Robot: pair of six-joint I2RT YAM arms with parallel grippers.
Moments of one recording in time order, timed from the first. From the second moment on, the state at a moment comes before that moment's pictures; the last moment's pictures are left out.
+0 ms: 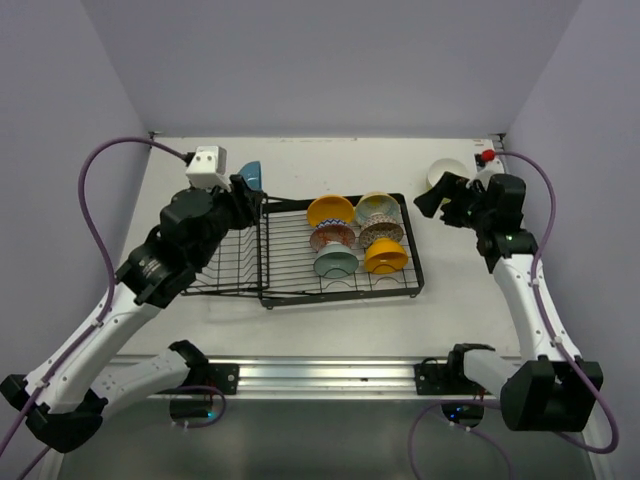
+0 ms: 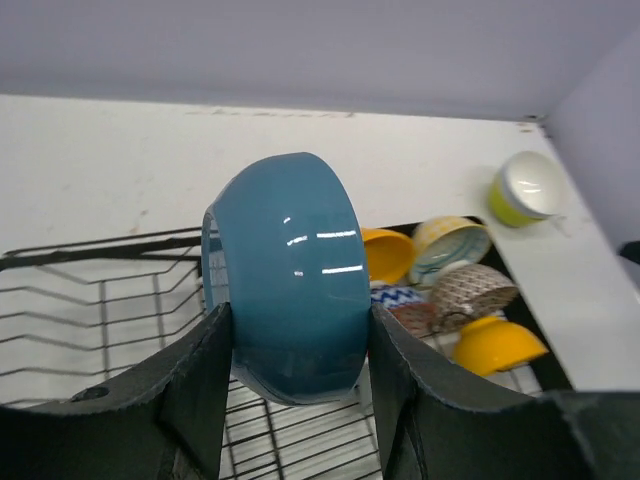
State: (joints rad) left arm -0.68 0.94 1.16 -0.50 -0.49 -0.38; right arm -0.04 1.11 0.93 -0.32 -0.34 0.39
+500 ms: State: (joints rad) left arm -0.65 0.91 0.83 0.06 0.20 -0.49; right arm 0.23 1.03 0.80 0.10 -0.58 0.65
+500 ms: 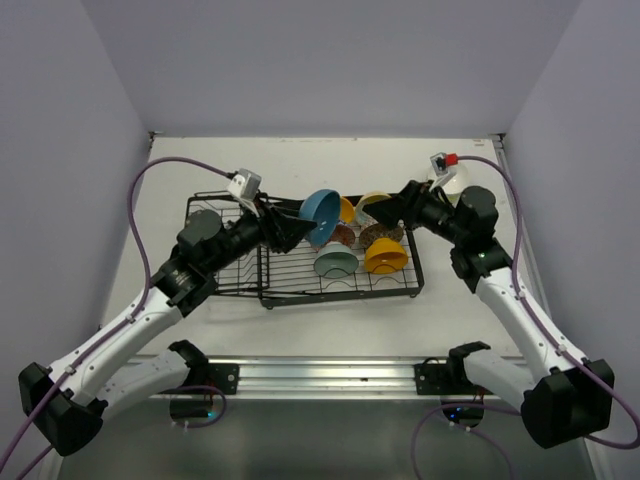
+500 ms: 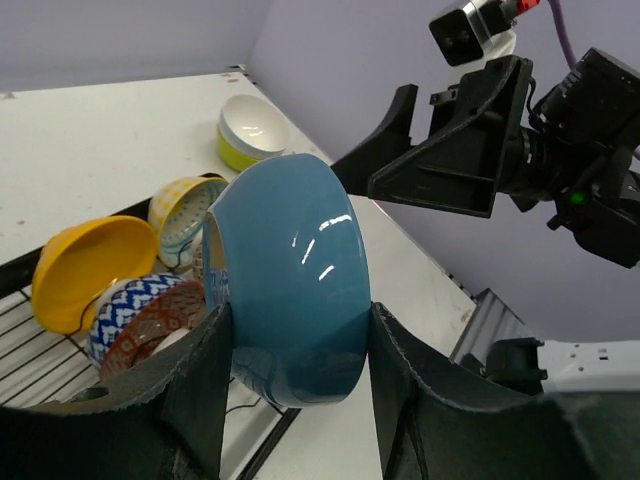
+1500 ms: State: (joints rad) left arm -0.65 1.00 0.77 0.28 0.32 -0.56; right arm 0.43 1.11 0.79 0.20 -0.49 0.66
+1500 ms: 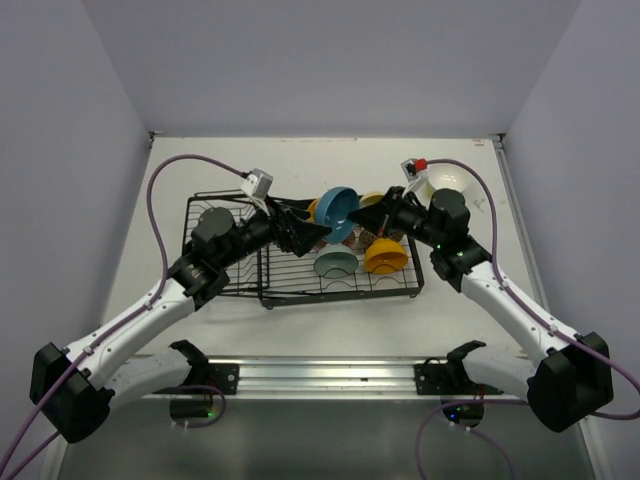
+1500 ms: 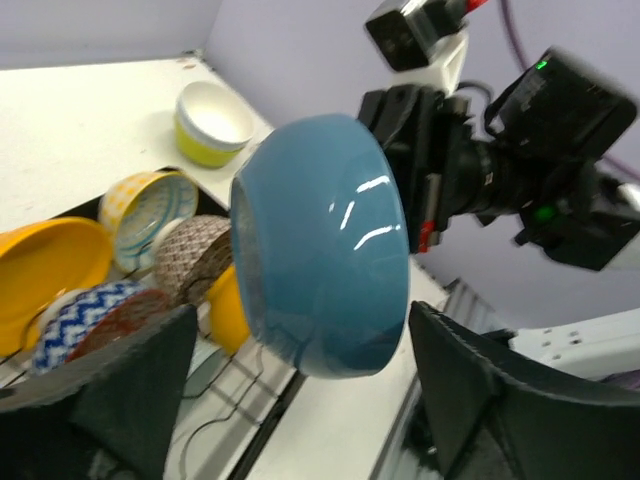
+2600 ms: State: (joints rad) left arm -0.65 0.75 0.80 -0.32 -0.49 -0.14; right arm 0.00 1.79 1.65 -0.69 0.15 0.33
